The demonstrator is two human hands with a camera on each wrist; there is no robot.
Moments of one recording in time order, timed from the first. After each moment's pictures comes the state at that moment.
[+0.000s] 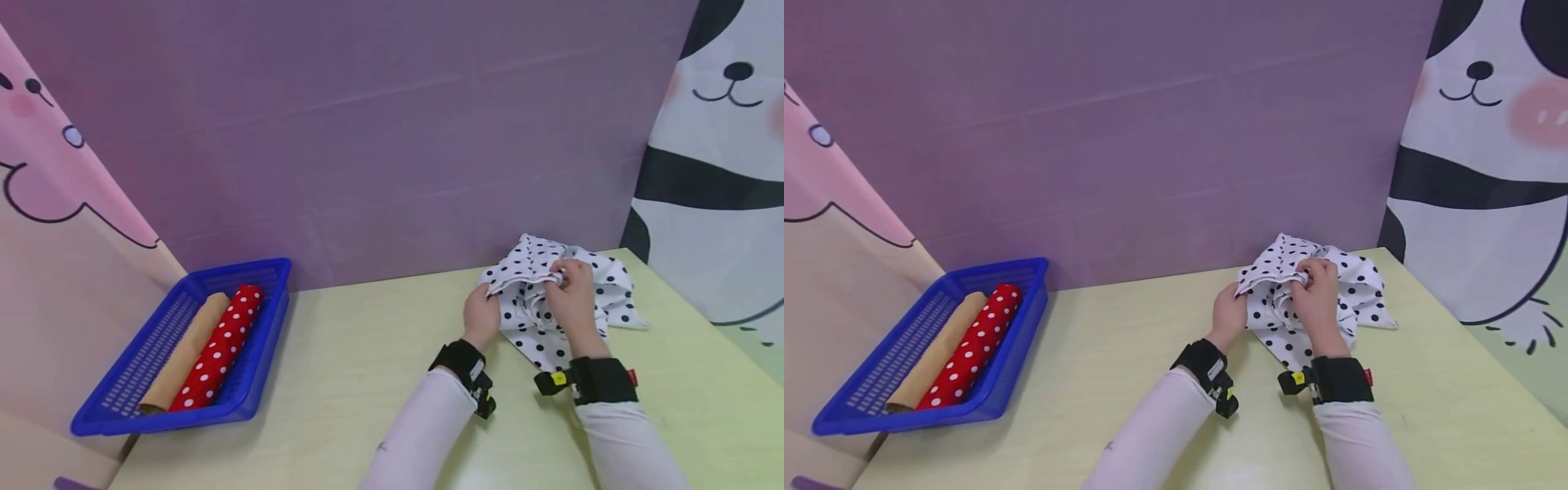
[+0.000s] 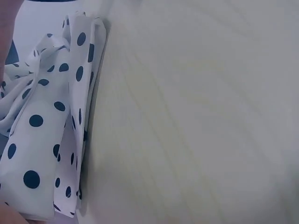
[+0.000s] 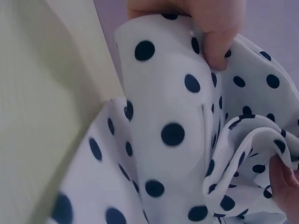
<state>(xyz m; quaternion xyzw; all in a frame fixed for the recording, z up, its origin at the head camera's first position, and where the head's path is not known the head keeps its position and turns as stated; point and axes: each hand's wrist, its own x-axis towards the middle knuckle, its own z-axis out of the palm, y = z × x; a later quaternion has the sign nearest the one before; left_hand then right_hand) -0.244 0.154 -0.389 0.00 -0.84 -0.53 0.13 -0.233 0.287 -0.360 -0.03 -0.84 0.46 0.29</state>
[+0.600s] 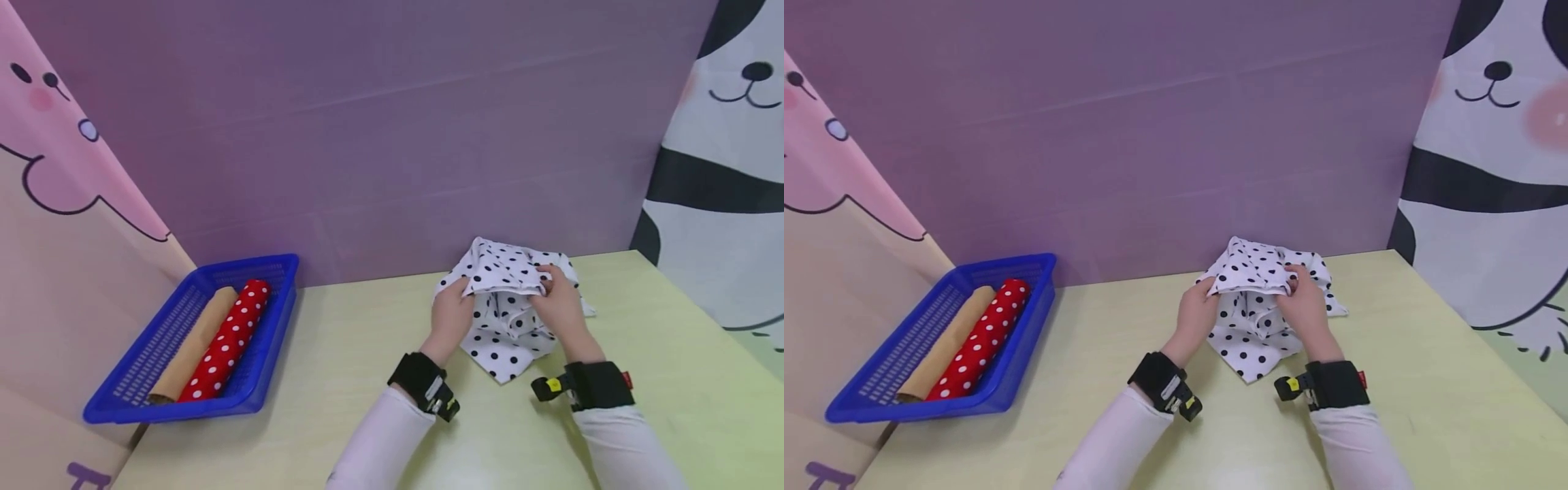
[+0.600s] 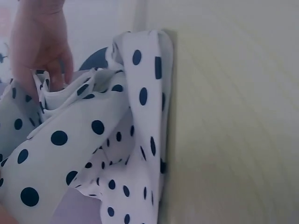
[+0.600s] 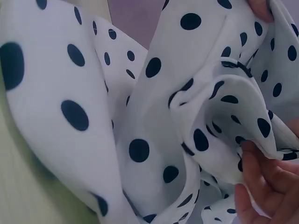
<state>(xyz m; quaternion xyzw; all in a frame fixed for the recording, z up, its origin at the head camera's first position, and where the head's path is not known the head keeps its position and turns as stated) -0.220 0.084 -0.362 -0.10 -0.86 -0.46 0.17 -0.229 0.269 -0.358 0.00 -0.91 0.39 0.14</state>
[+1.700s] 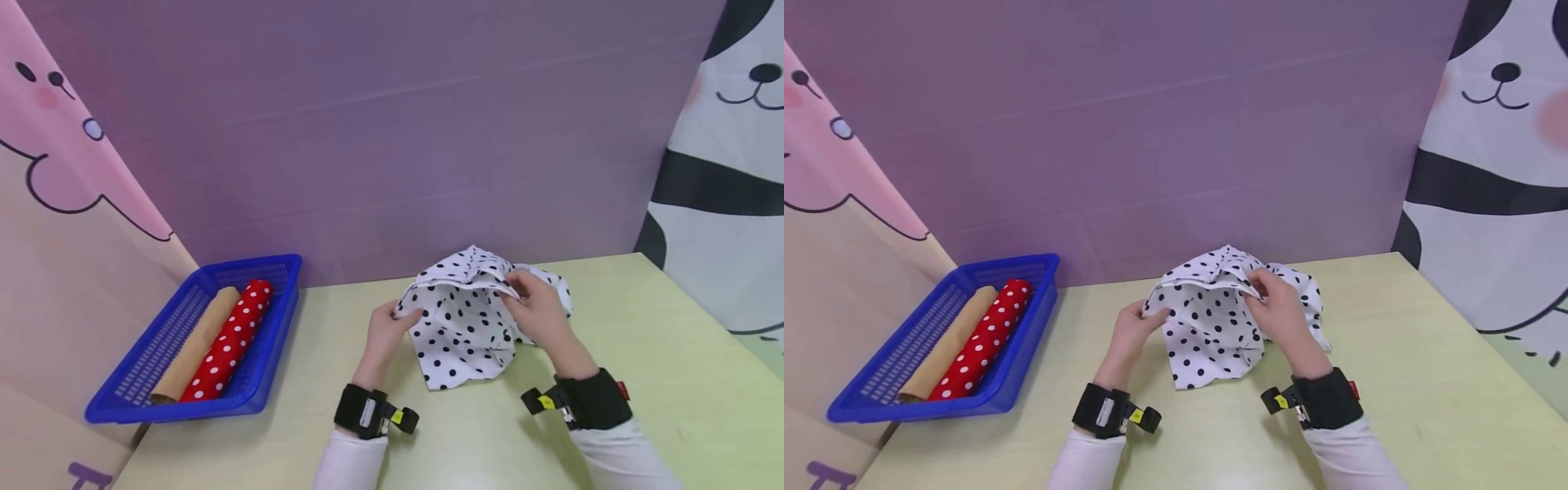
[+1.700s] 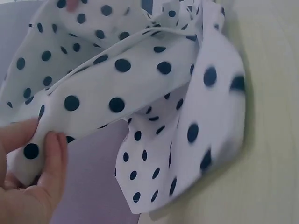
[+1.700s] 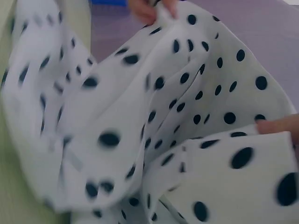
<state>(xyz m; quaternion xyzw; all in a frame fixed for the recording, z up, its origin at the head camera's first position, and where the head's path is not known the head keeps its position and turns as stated) -0.203 -0.020 -0.381 0.02 -0.74 -0.67 0.06 -0.200 0.226 -0.335 0.17 -0.88 0.37 0.23</state>
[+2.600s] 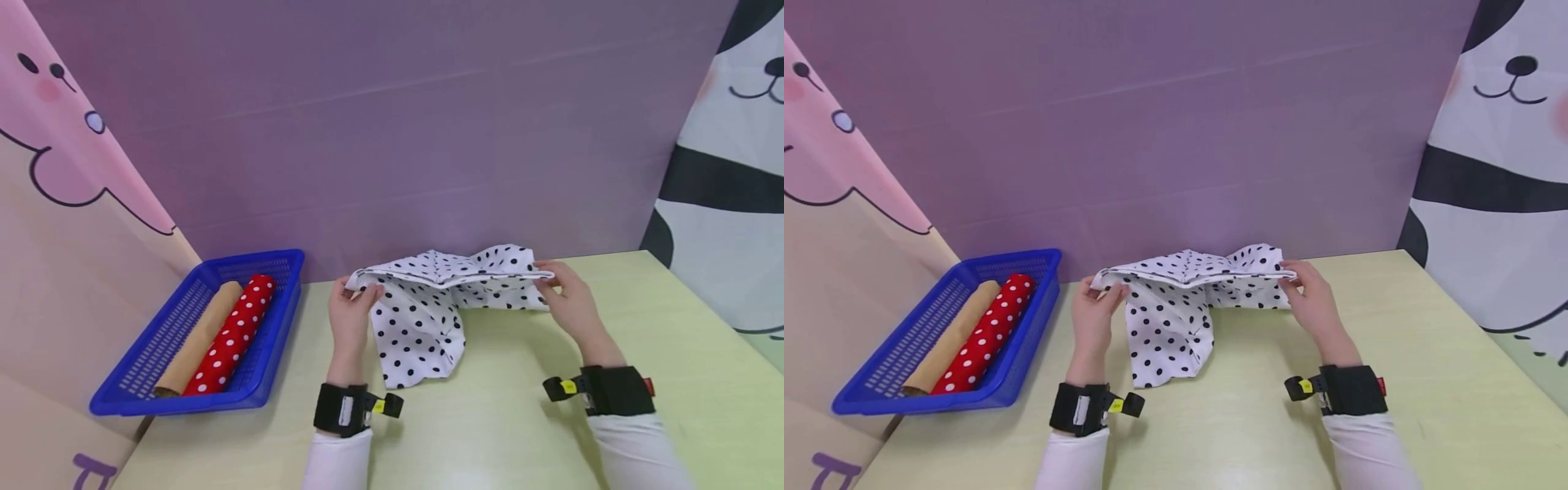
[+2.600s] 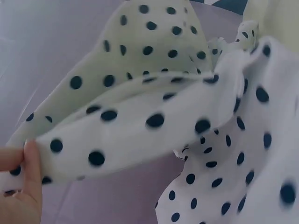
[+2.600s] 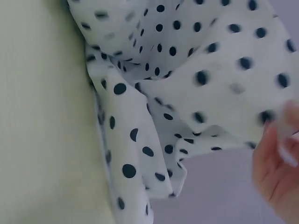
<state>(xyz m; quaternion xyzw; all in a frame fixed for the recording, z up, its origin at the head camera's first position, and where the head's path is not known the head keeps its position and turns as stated) -0.198 -0.052 -0.348 0.05 -0.54 -0.81 0.24 -0.223 0.272 -0.350 0.15 -0.88 0.41 0.20</state>
